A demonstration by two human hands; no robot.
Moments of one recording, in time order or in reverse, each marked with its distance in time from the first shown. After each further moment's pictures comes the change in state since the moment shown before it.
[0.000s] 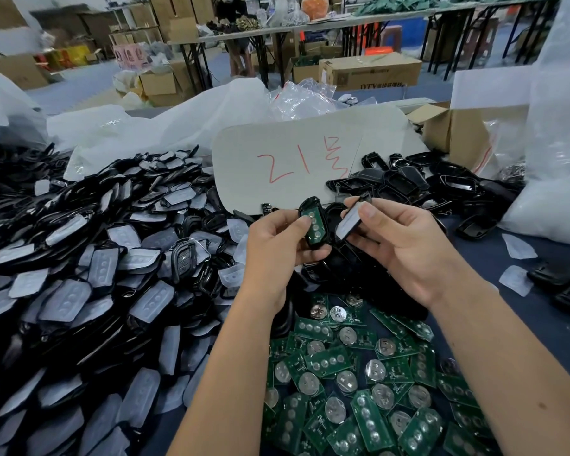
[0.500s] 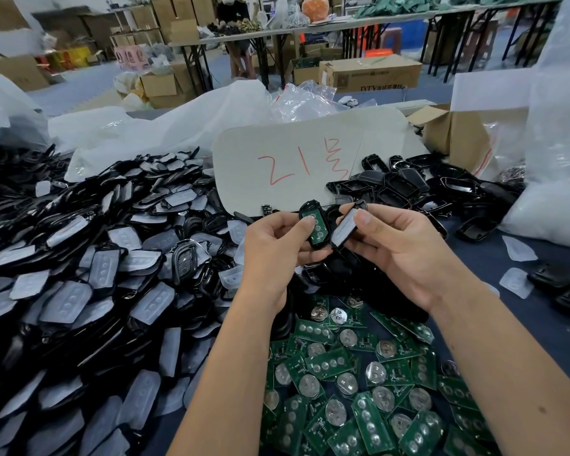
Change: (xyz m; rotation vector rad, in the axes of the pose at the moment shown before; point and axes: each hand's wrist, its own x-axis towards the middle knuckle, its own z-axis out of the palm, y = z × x) left_hand 0.003 -0.005 -0.002 0.025 0.026 0.047; right_hand -0.002 0.000 0.004 0.001 -0.015 0.033
